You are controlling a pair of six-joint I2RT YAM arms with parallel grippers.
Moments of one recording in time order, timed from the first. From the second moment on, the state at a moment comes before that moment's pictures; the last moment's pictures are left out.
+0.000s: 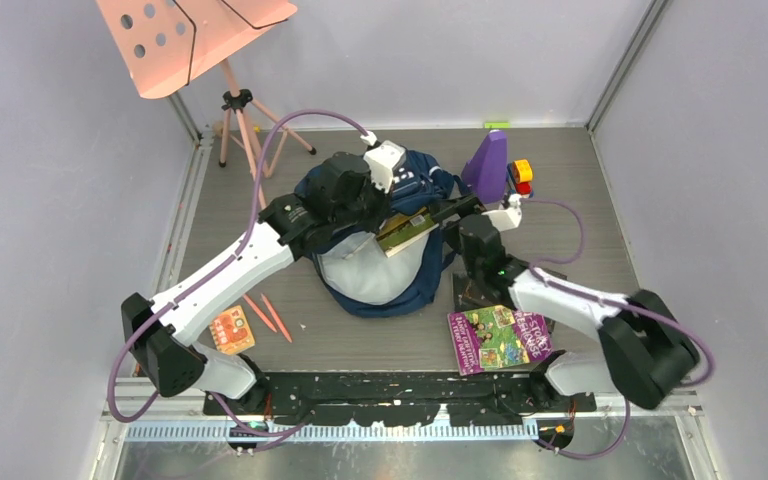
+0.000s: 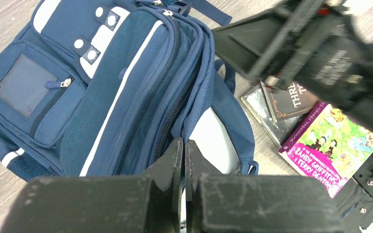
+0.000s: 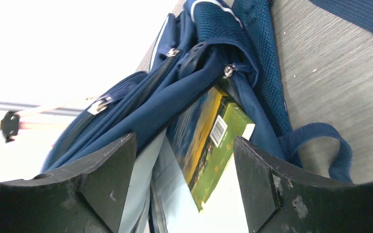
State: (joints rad) left arm -0.78 1.40 1.42 -0.55 -0.04 -0.10; right arm 0.64 1.39 0.64 0.42 0.55 1.21
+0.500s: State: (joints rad) left arm -0.78 1.43 1.41 -0.56 -0.03 -0.14; right arm 0.24 0.98 0.82 -0.49 0.31 0.89
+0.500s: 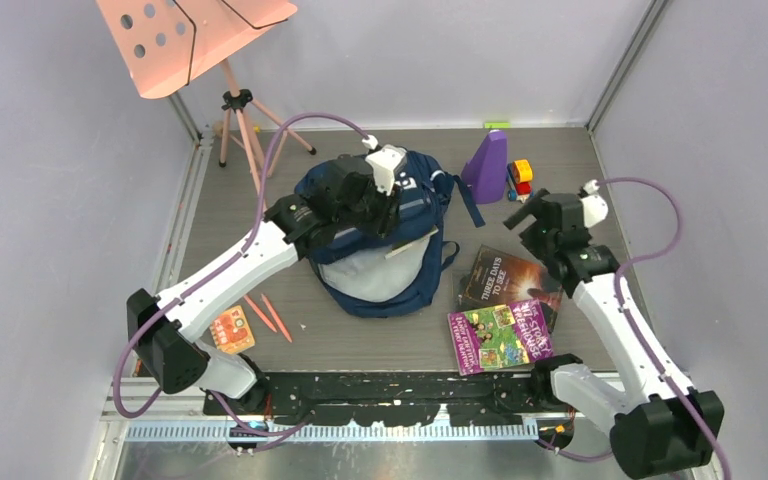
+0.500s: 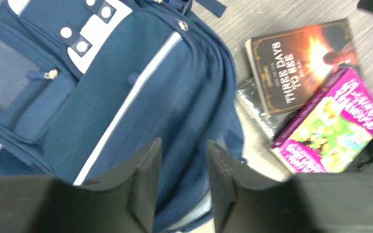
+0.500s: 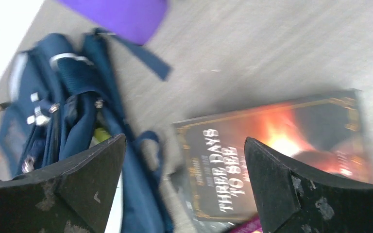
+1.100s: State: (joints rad) left arm -1.04 1.31 0.81 -0.05 0.17 -0.61; right arm 0.02 0.91 0.81 -0.79 0.08 0.85
